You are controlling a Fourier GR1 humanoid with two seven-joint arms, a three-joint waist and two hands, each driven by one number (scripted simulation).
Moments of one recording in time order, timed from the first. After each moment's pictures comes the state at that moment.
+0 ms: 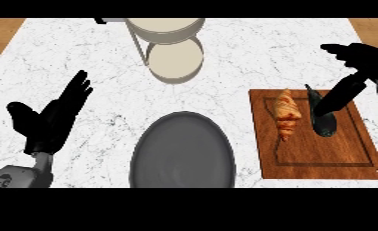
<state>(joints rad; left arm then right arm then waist) -0.10 0.47 -0.19 -1.51 0.38 0.16 0.12 -0.58 -0.73 0.25 -1.41 0.00 0.38 0.99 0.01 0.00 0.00</state>
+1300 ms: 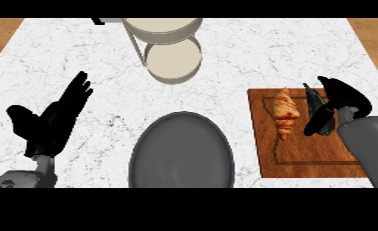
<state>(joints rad) -0.07 0.37 -0.10 -1.56 0.26 0.10 0.17 -0.42 -0.55 0.24 -1.20 0.45 0.29 0.86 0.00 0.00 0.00</state>
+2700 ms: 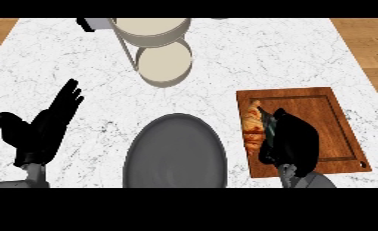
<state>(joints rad) -0.01 0.34 -0.02 -1.58 0.22 0.05 0.19 -0.15 -0.27 0.49 -1.69 1.04 0.13 1.14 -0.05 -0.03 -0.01</state>
